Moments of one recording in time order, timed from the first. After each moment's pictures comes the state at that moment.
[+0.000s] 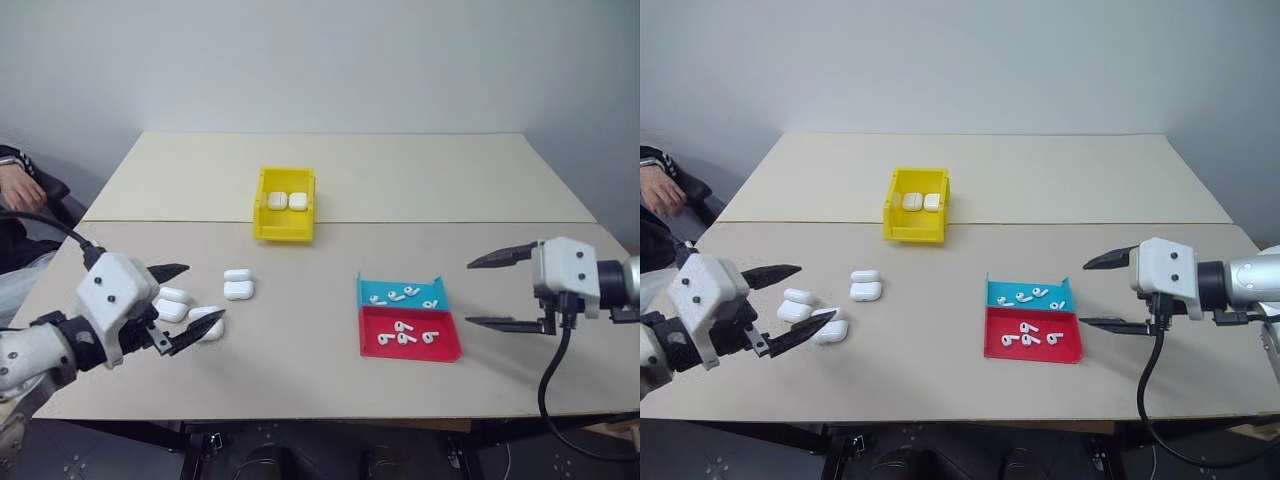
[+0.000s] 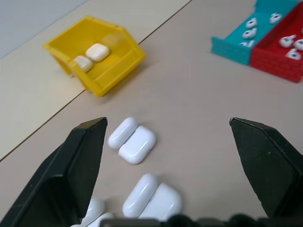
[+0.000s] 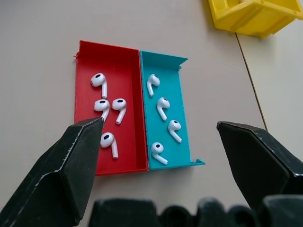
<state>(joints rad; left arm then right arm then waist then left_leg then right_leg) 0.19 0.95 0.57 -0.83 -0.57 0.77 -0.64 -0.26 -1.12 -0.20 -0.16 0.38 0.11 1.33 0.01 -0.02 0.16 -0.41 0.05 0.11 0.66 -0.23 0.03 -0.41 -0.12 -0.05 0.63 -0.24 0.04</state>
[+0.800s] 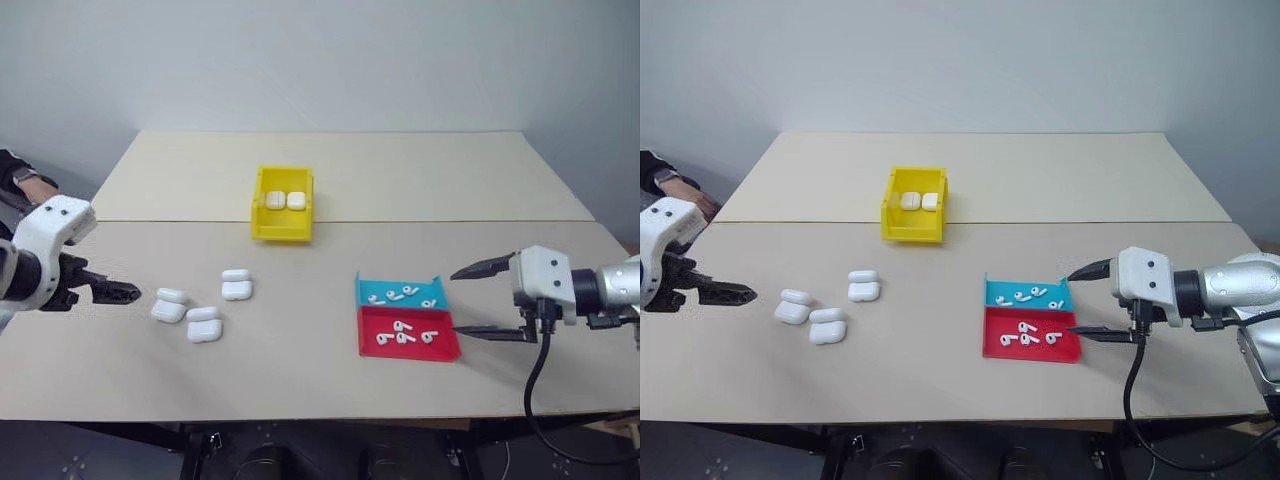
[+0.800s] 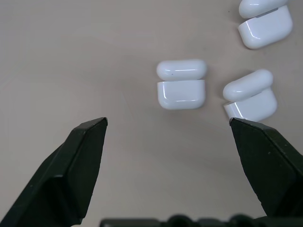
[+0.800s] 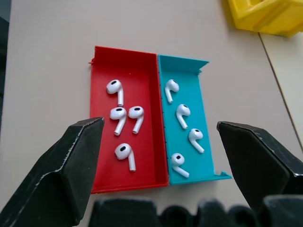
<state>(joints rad) -0.66 1.38 0.01 -0.11 -0.77 1.61 -0.63 -0.27 -1.08 -0.13 -0.18 0.38 0.15 1.32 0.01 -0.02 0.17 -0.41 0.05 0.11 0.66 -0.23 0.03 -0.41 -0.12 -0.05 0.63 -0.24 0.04</state>
